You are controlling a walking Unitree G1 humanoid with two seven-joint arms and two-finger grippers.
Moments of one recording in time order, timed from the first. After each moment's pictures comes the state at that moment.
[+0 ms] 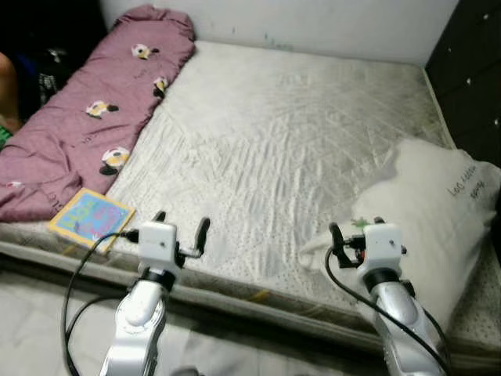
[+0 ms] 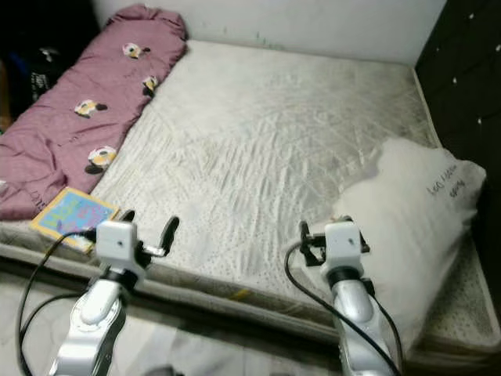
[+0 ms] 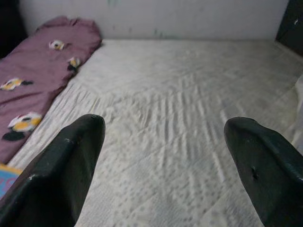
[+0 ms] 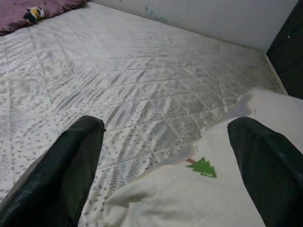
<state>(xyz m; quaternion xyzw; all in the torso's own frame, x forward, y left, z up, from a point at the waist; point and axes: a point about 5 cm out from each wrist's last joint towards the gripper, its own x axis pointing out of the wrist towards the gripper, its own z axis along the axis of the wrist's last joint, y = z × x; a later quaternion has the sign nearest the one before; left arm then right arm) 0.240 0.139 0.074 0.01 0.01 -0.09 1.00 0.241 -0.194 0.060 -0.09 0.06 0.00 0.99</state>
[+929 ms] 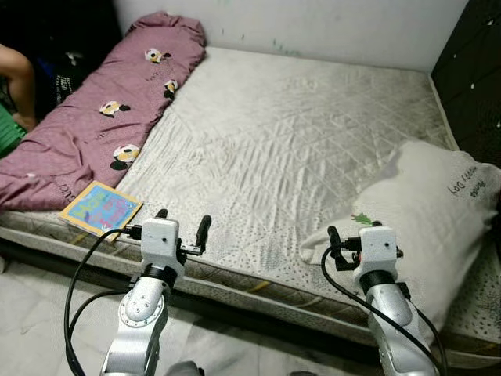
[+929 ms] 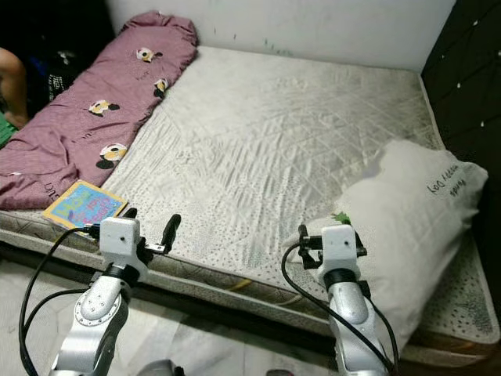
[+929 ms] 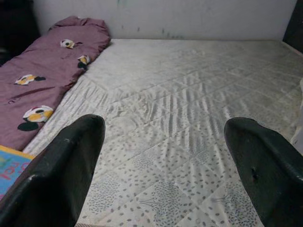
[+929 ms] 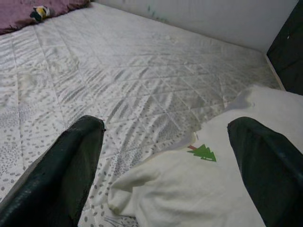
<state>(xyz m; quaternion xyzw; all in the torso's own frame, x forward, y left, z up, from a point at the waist) 0.242 0.142 0.069 0.01 0.03 -0.08 1.00 0.244 -0.187 0.054 -0.09 0.07 -0.01 0.99</state>
